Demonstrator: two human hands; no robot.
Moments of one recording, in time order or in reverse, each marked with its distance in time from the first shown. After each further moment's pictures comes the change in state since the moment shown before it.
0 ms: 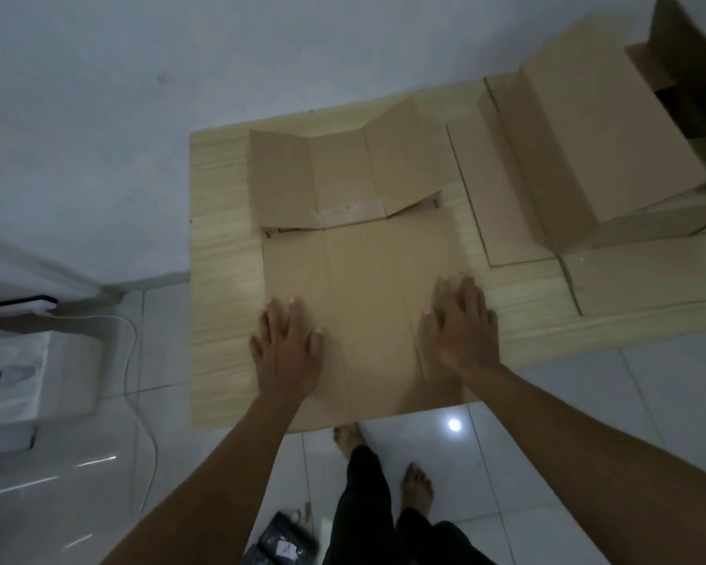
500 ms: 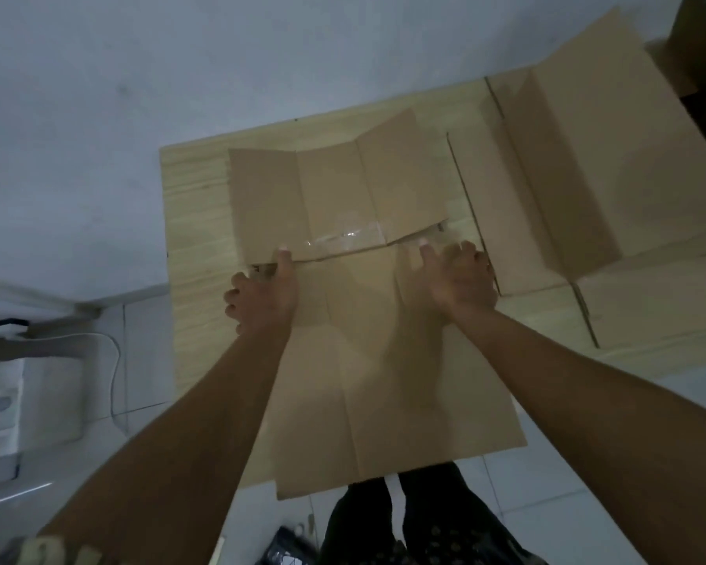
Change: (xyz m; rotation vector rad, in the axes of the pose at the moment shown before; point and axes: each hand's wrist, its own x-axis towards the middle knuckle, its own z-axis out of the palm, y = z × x) left_hand 0.151 0.059 -0.066 -0.384 0.098 -0.653; right_hand 0.123 -0.061 -0.053 0.286 0.042 0.407
